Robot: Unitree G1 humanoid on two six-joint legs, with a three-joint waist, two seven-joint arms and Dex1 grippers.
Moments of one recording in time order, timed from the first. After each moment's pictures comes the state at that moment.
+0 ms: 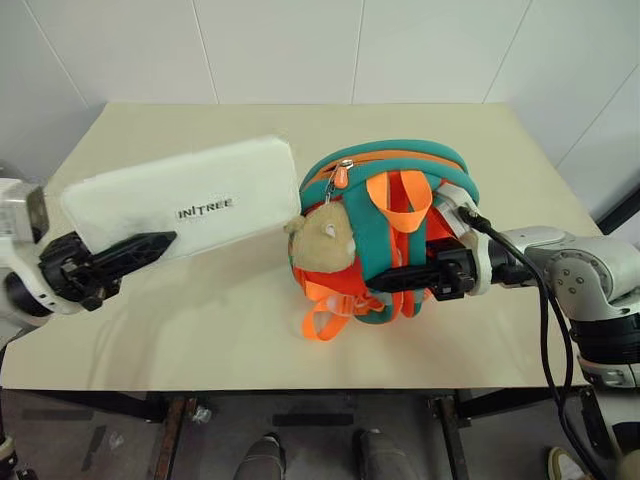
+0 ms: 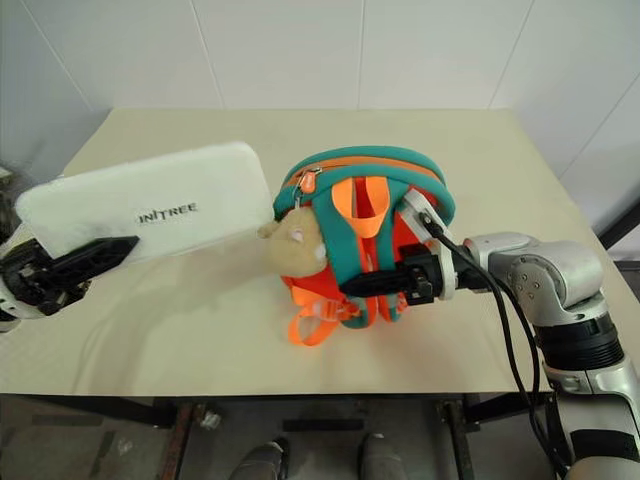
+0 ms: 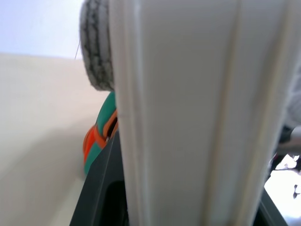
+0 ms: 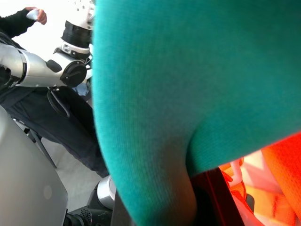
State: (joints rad) left arm -0.29 0.88 0.58 -0.13 -1.04 0.85 -1.03; right arm -0.77 -0.76 0.09 -0.11 0.89 1.05 1.22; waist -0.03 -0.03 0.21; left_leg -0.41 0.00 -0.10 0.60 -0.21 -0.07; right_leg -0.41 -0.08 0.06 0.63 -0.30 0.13
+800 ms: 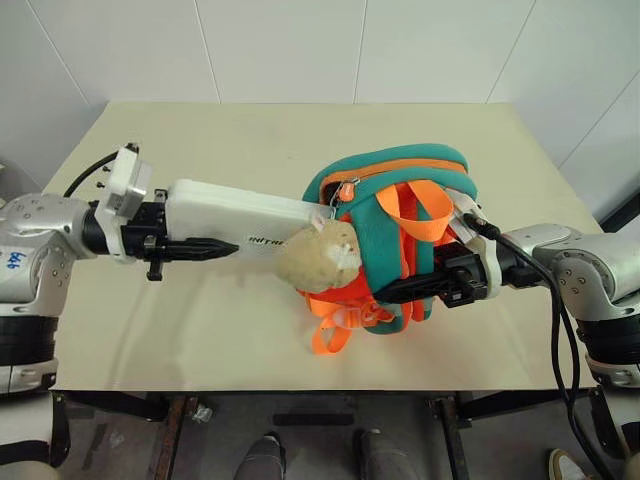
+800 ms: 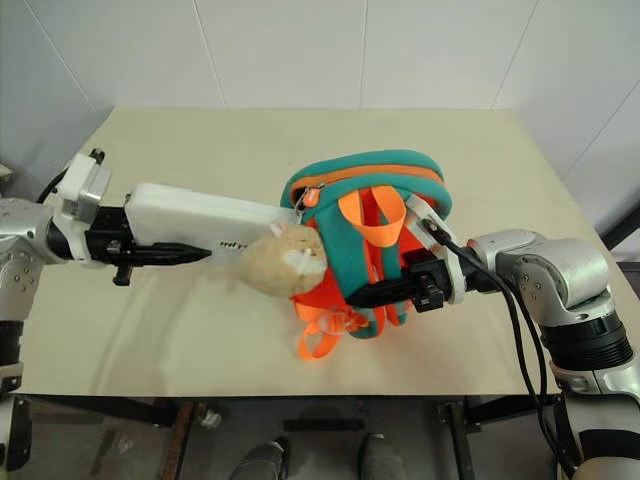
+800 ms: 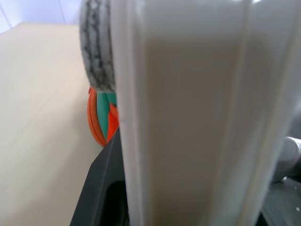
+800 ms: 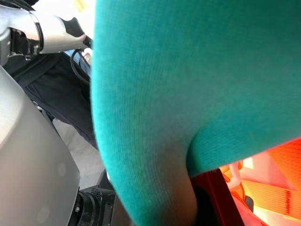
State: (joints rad) left arm -0.73 0.91 0.09 0.10 -0.59 0.44 -1.40; right arm -0.77 -0.81 0.11 -0.13 0.84 1.05 1.33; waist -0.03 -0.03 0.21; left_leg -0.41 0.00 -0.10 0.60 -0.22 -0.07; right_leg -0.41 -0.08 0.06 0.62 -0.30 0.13
